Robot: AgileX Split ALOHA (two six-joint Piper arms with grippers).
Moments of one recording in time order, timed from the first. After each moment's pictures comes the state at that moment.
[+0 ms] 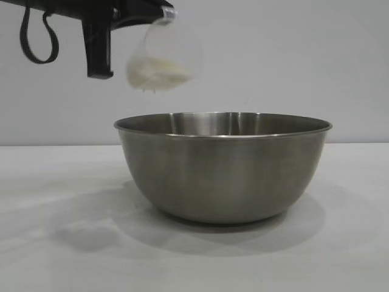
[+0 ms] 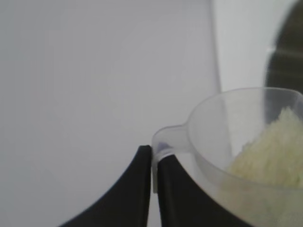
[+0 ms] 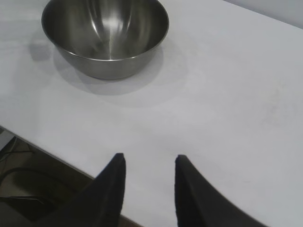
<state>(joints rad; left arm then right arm) -0.38 1.73 -0.79 0.88 -0.87 1.31 0.33 -0.01 -0.54 0.15 1.29 -0.25</state>
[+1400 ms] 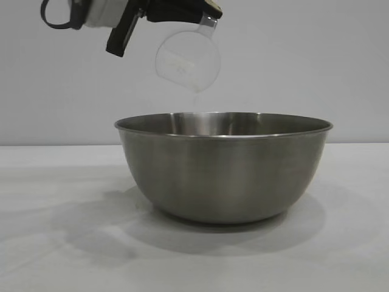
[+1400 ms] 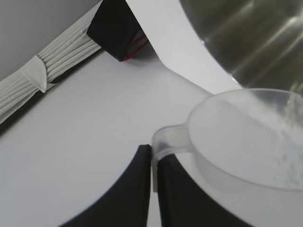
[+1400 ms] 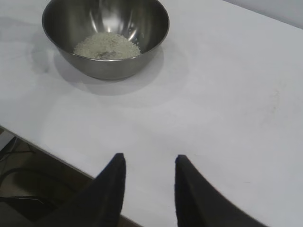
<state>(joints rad) -0.44 1.72 -0.93 1.06 -0.73 1.18 0.33 -0.01 -0.54 0.15 1.29 -0.25</state>
